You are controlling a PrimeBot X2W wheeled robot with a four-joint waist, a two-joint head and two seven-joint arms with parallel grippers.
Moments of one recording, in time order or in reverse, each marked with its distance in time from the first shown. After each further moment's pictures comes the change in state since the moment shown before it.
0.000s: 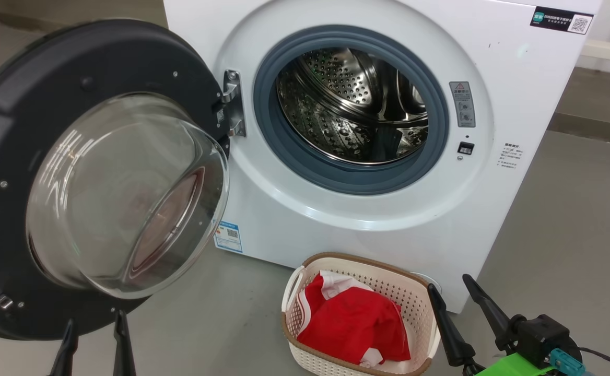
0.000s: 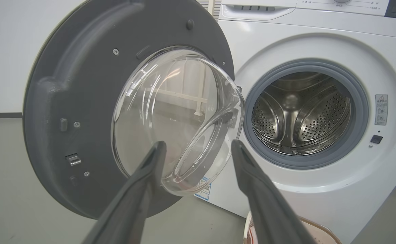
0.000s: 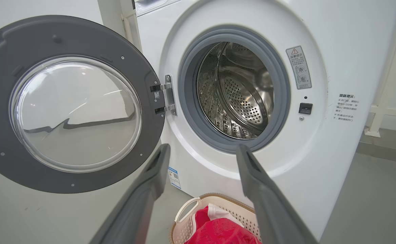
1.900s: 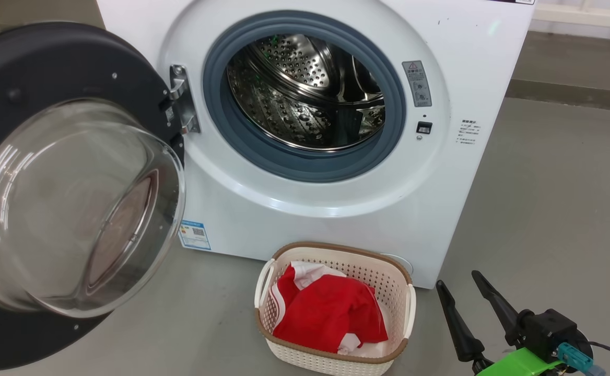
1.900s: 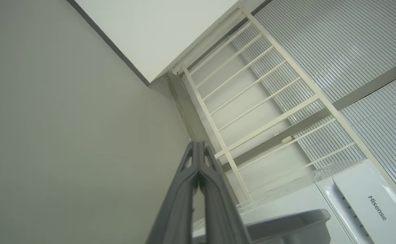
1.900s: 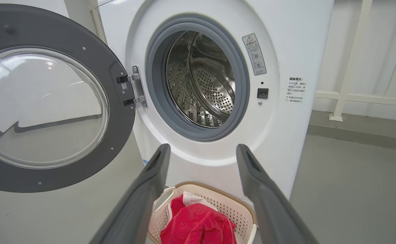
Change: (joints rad) left arm -0.953 0.322 0.535 0.877 -0.537 0.030 0.338; right arm -0.018 -0.039 0.002 0.019 0.008 0.000 0.000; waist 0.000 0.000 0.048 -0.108
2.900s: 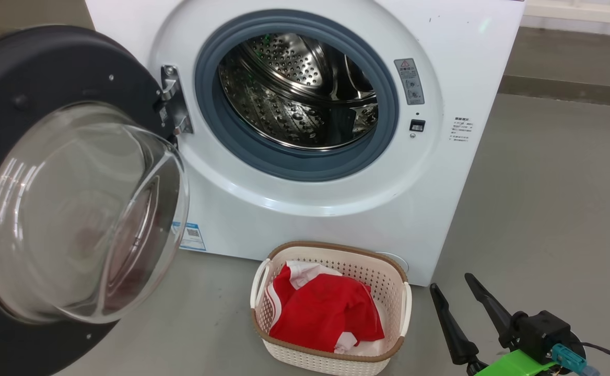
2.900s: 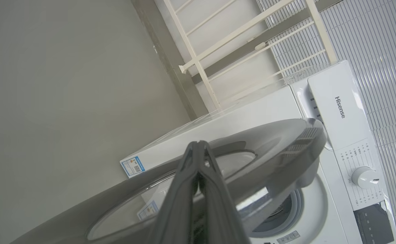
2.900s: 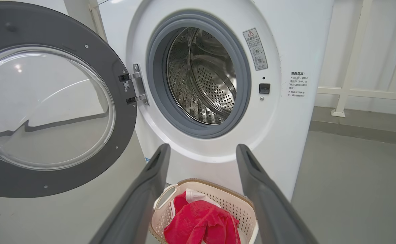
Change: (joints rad) left arm 0.101 0.021 0.012 -0.030 -0.193 -0.155 0.522; right arm -0.003 0.000 0.023 0.006 0.015 0.000 0.000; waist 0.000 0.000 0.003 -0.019
